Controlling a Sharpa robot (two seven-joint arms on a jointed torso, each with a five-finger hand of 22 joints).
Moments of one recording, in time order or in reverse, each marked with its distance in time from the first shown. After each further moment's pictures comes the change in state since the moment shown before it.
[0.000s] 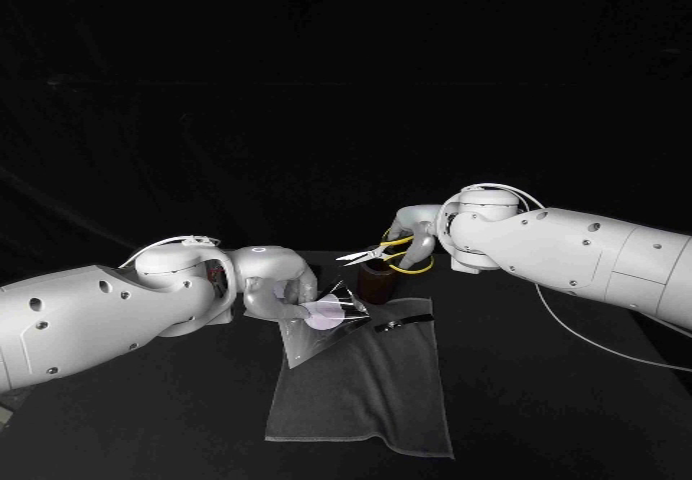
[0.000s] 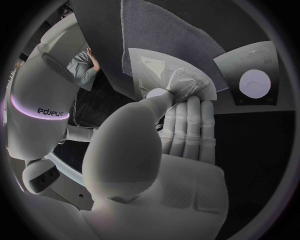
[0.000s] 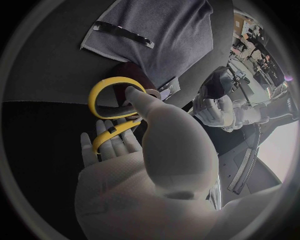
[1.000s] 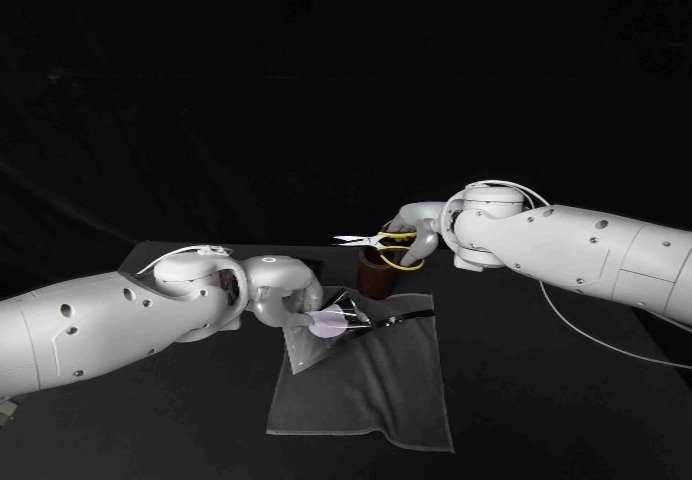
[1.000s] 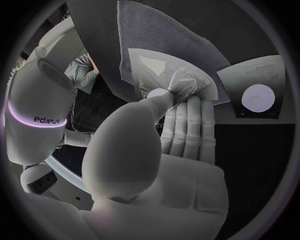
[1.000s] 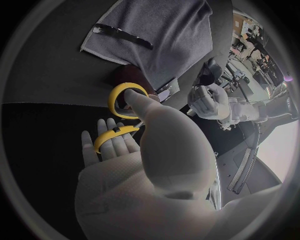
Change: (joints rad) left arm -0.057 0.047 0.000 -0.048 -0.046 0.002 -0.016; left_hand -0.003 -0.003 0.037 -0.037 0.000 0.001 0.003 -0.001 0.000 0.002 -0.002 0.002 0.002 0.000 0.000 0.000 0.000 -0.002 0.000 0.000 0.000 -0.002; right arm -0.002 -0.013 -0.002 0.016 0.001 -0.002 0.000; right_hand 0.012 0.003 -0.028 0.012 0.017 -0.225 0.002 -0.065 -0.062 0.070 -0.086 0.003 0.004 0.053 -0.021 0.007 0.007 0.006 0.006 -0.006 0.011 0.001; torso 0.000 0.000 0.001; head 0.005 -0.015
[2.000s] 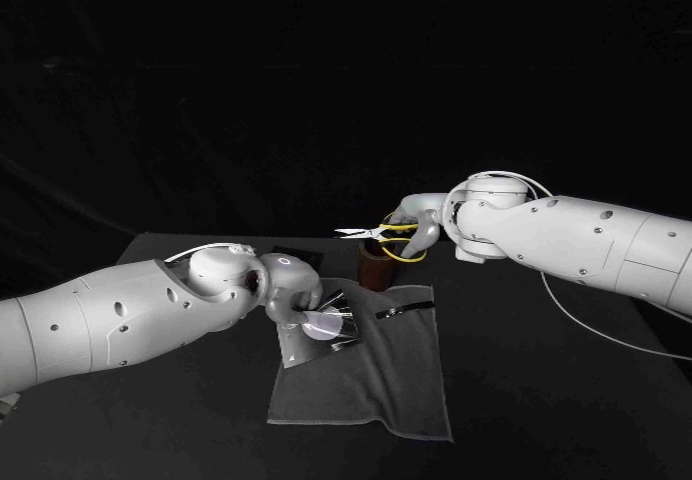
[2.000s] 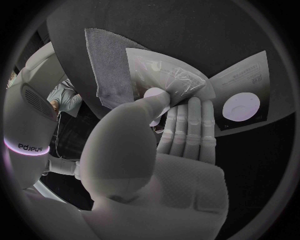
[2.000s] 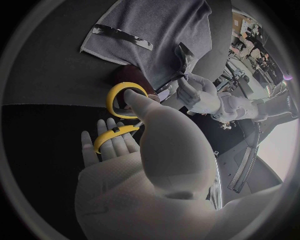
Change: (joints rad) left arm -0.029 0.117 -0.013 -0.124 -0.215 0.084 -0.142; left_hand -0.087 -0.086 -0.003 0.005 0.008 -0.156 0.026 -0.141 0.102 -0.067 0.045 -0.035 -0.013 -0.056 0.044 0.037 0.025 0.010 -0.014 0.040 -0.097 -0.069; right arm 0.000 -0.003 0.000 0.001 0.011 -0.001 -0.001; right_hand 0.004 0.004 0.000 0.000 0.000 0.021 0.005 0.000 0.003 0.004 0.004 0.000 0.000 -0.010 0.003 0.000 -0.001 0.000 0.000 0.000 0.004 0.000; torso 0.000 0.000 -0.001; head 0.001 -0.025
